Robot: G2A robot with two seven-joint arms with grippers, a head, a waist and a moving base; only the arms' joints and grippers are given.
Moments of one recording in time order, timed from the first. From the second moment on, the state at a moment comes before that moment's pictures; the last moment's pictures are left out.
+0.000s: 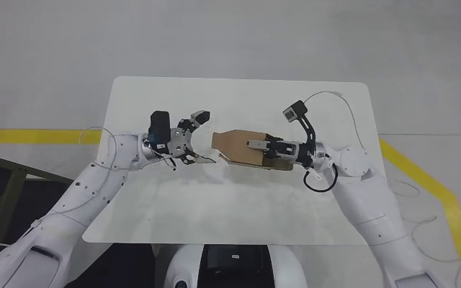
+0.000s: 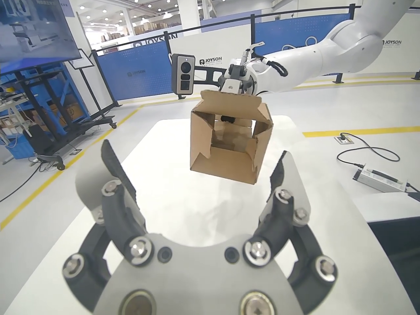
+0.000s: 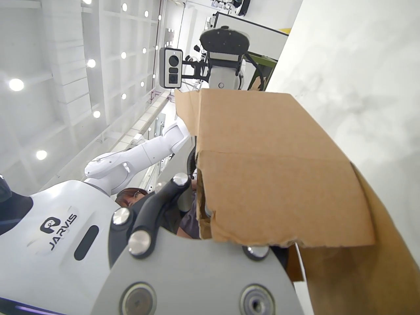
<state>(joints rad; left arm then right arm) 0.71 -0.95 -0.79 -1.20 1.47 -0.90 0.92 -0.91 -1.18 1.12 -1.37 0.50 -0.35 1.10</state>
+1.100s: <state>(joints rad) 0.76 -0.94 -0.91 -1.19 1.48 -0.89 0.90 -0.93 -1.17 1.12 -1.39 0.33 -0.33 0.97</state>
